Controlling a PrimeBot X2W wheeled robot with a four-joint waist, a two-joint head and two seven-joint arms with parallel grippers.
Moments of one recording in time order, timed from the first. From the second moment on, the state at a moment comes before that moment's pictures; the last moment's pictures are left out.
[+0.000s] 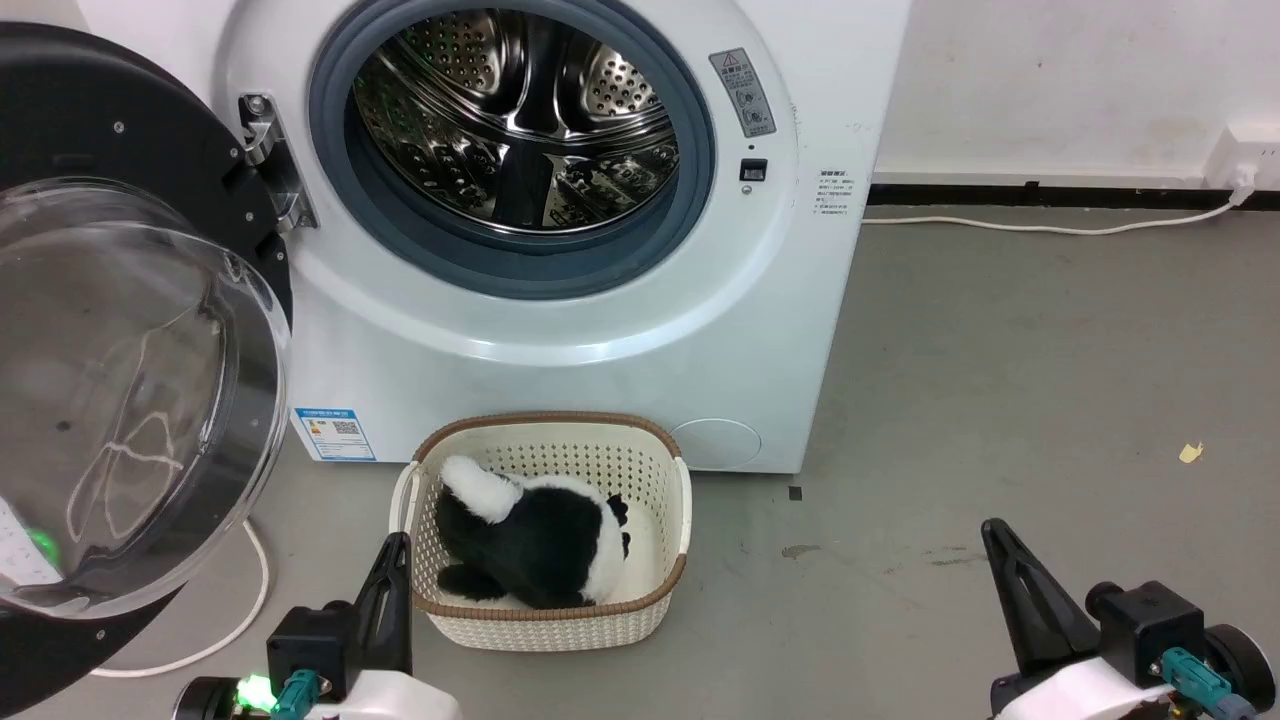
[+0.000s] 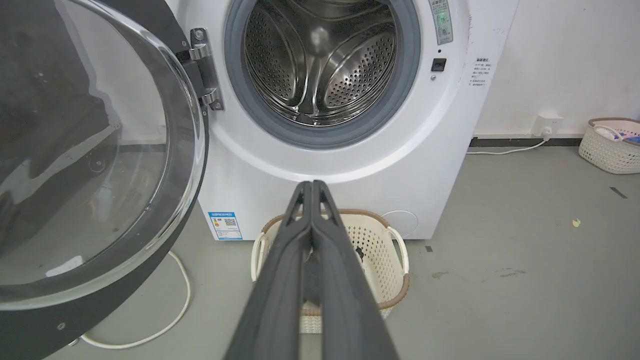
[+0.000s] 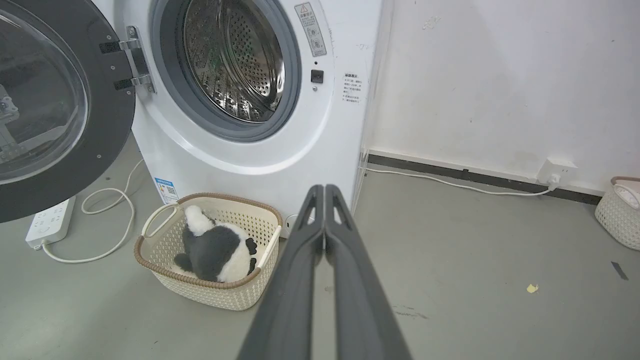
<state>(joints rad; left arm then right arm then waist) 0.06 0.05 -0.03 0.03 -0.03 0.01 -0.09 0.05 -0.06 -0.01 0.01 0.02 0.13 -0.09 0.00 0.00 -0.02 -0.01</state>
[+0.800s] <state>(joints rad) 0.03 0.05 -0.01 0.01 -0.02 0.01 -0.03 0.03 -0.06 0.00 0.01 0.01 0.13 -0.03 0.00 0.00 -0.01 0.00</state>
